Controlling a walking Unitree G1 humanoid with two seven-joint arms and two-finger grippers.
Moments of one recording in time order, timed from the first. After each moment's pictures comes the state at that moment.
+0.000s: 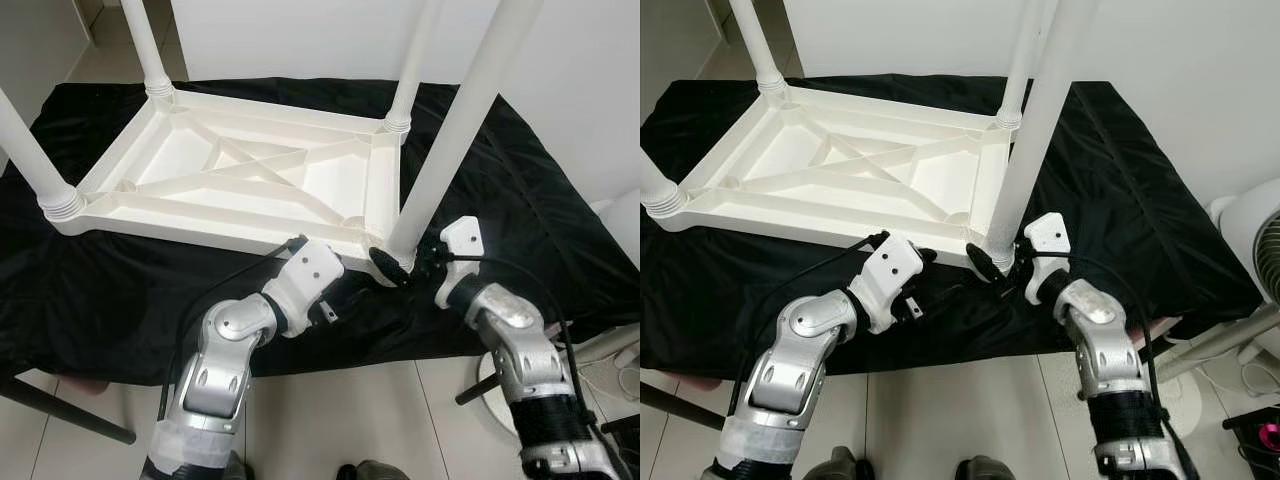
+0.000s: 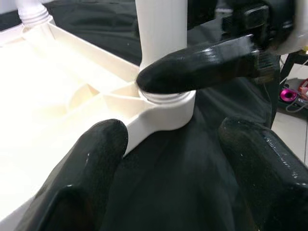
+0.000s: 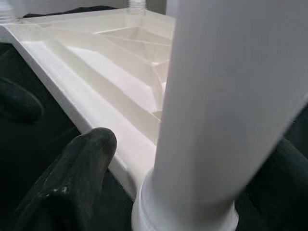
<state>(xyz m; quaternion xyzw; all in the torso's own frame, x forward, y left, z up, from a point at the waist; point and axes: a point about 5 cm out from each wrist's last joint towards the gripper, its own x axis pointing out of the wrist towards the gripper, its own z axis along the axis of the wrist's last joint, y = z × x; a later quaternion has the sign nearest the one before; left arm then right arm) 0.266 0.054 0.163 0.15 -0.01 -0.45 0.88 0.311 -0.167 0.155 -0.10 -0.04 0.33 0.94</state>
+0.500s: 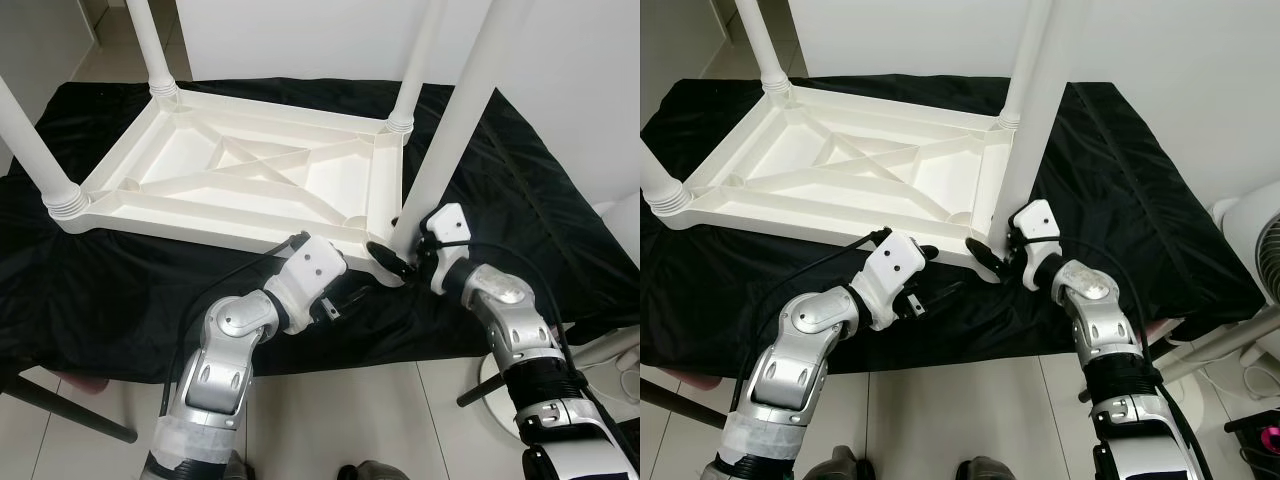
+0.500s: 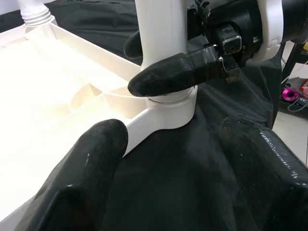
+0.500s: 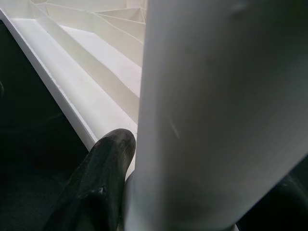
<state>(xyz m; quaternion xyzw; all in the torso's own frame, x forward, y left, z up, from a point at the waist) 0.267 0.054 0.163 0.15 0.00 -0.44 0.88 0.330 -0.166 0.143 -0.12 -0.01 0.35 0.93</state>
